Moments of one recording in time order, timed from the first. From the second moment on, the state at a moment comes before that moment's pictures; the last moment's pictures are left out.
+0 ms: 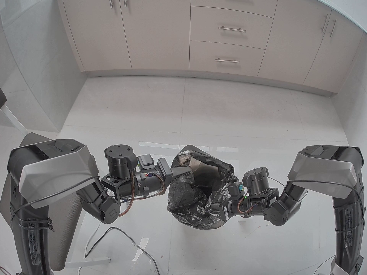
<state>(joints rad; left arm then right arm) -0.46 2.33 -0.86 -1.30 -0.62 -1.15 0.48 2.41 -0.84 -0.92 0.31 0.03</state>
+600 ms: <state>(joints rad) -0.49 2.28 -0.78 -1.30 -0.62 -1.15 0.48 2.38 -0.79 -0.93 0.32 0.02</state>
